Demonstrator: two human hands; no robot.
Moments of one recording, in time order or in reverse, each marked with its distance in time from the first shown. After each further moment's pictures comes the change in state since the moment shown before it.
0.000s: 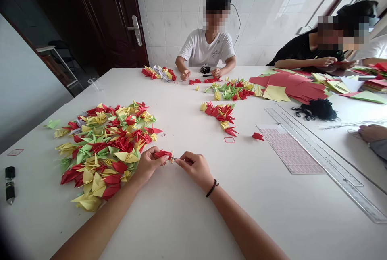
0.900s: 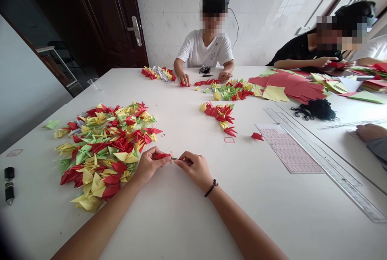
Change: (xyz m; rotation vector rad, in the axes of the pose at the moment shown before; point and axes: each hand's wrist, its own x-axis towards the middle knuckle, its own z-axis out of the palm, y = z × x) left_hand 0.000 0.002 0.002 0.080 0.027 -0.025; right_hand 0.000 0.000 0.001 -0.106 0.034 -0.021
